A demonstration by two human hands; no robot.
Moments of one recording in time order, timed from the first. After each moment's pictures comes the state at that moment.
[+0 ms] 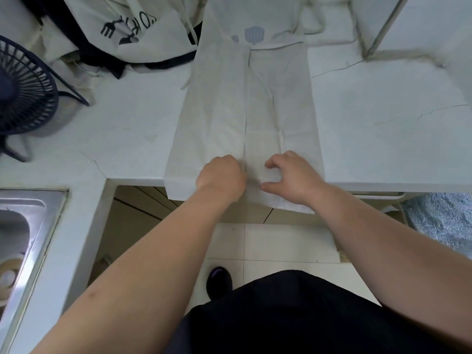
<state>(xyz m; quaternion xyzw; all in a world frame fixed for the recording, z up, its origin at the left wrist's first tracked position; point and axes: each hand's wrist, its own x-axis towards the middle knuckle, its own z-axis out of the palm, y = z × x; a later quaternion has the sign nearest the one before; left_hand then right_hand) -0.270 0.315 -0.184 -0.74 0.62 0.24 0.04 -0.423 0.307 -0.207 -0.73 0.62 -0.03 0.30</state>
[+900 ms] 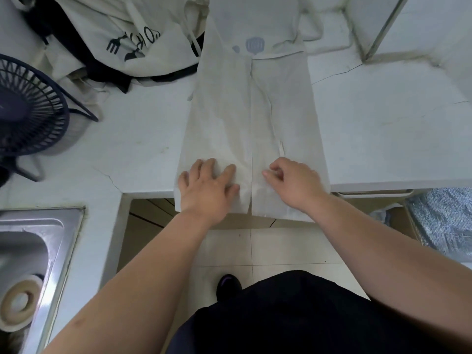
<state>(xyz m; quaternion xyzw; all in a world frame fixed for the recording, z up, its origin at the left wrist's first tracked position) -0.202 0.330 -0.207 -0.67 0.72 0.16 0.09 -0.389 0.313 -0.205 -0.67 0.69 -0.06 0.26</state>
